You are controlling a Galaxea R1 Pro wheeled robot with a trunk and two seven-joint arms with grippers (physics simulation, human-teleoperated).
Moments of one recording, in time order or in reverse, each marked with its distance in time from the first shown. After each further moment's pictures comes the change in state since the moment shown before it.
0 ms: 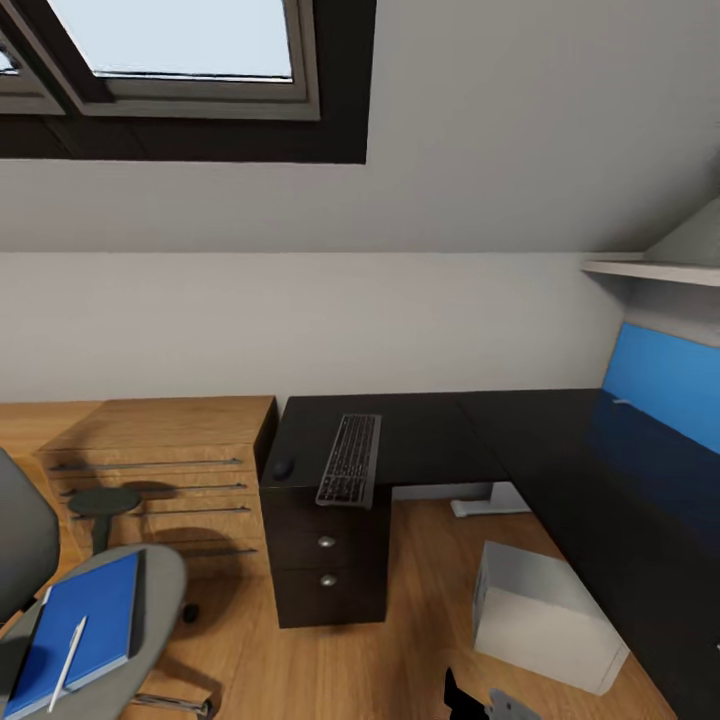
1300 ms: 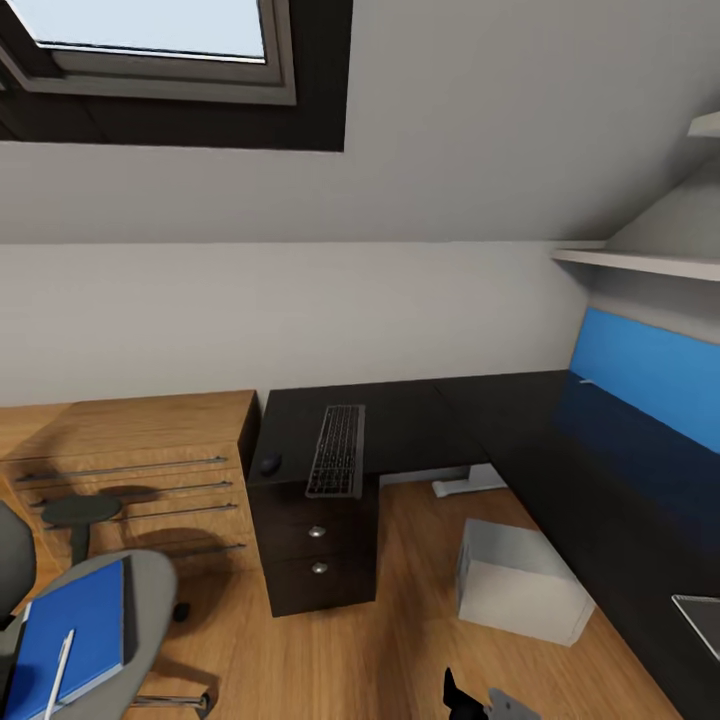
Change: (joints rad) left arm 0.000 0.002 0.001 0.014 0.003 -0.064 0.001; right arm 0.000 0.001 0.005 -0.001 0.002 0.000 0.001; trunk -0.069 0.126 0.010
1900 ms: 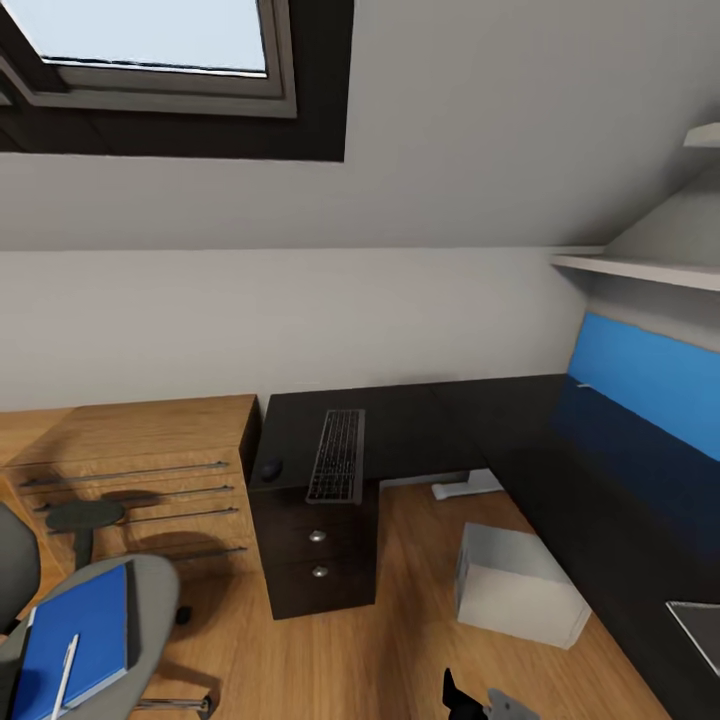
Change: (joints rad) left arm 0.000 0.001 0.002 0.000 0.003 0.000 0.002; right arm 0.000 0.002 -0.001 0.001 0.000 0.000 0.000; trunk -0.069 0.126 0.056
